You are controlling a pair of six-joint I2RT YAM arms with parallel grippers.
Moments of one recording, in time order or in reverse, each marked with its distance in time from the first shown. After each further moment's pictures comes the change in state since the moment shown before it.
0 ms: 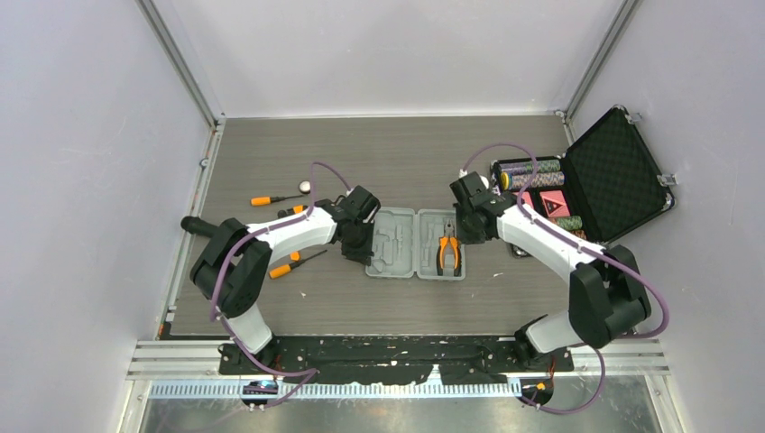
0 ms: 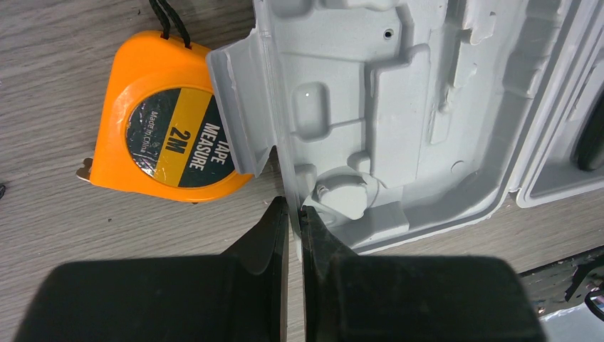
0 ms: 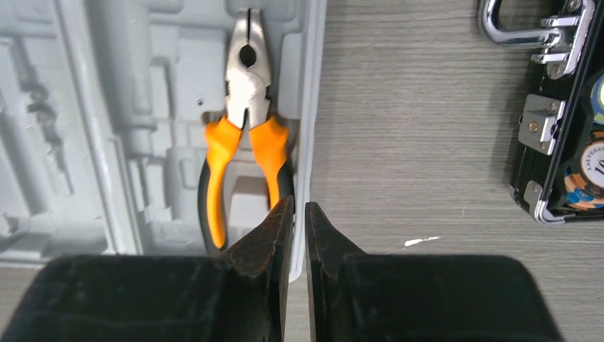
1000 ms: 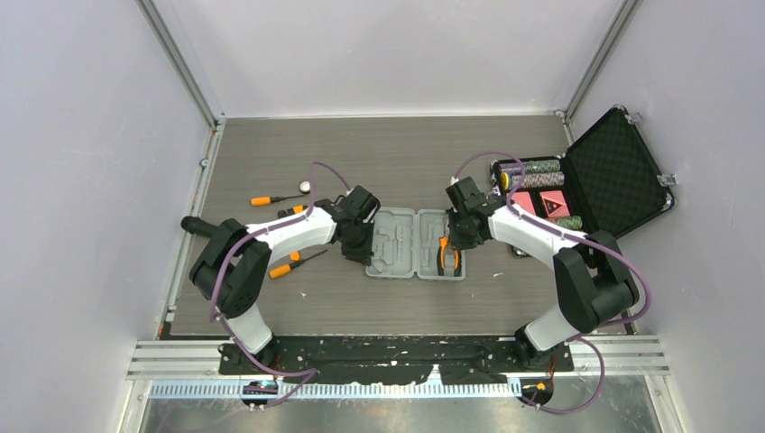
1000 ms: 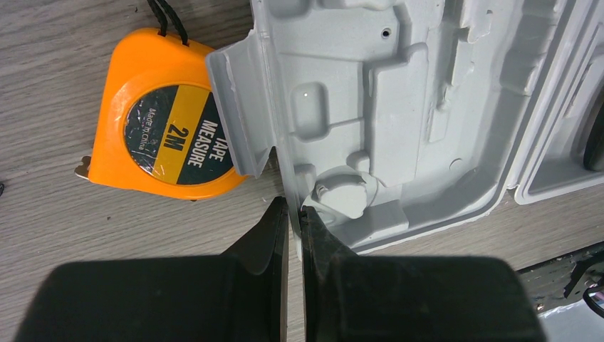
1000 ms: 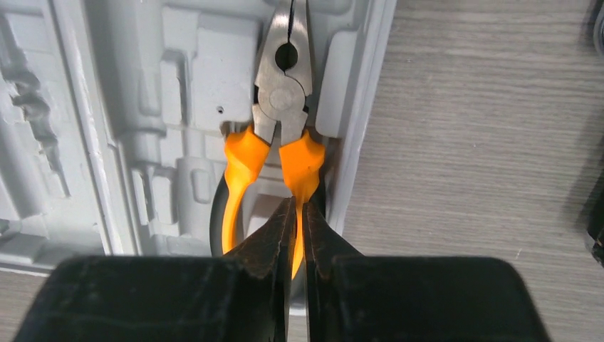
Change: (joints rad) left arm 0.000 -0.005 0.000 -0.004 0.005 0.002; right arm -0.022 0.108 -0.051 0.119 -0.105 -0.034
